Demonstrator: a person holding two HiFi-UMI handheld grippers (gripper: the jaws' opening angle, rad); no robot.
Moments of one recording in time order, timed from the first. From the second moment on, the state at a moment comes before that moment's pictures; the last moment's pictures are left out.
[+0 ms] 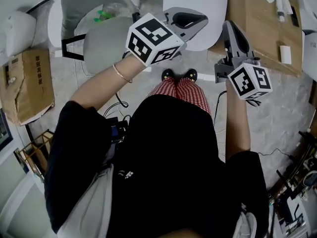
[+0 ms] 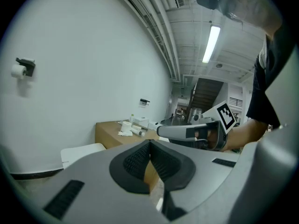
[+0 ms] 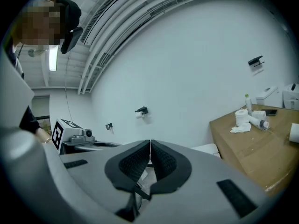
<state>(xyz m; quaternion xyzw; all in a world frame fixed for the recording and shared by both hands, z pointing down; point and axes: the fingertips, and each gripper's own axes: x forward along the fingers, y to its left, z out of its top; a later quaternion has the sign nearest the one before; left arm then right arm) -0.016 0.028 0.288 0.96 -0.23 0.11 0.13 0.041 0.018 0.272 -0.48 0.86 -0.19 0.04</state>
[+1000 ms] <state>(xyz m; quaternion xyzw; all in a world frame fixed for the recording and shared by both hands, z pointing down) -0.046 0.007 0.219 0.96 -0.26 0.09 0.06 0.031 0.016 0.228 -0.48 0.86 -0.16 0.08</state>
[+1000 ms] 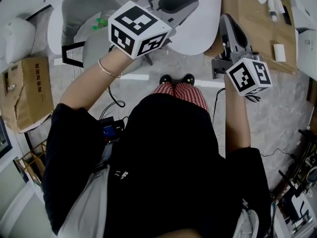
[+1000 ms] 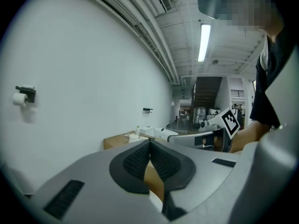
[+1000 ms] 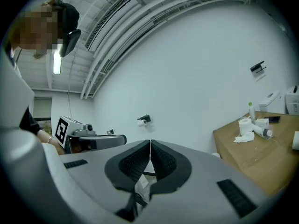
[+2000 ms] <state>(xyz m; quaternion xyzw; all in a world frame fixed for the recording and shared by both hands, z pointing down) -0.011 0.046 0.191 0.97 -0.24 0.05 0.03 0.056 0.059 0.165 -0.49 0.86 -0.08 0.09</state>
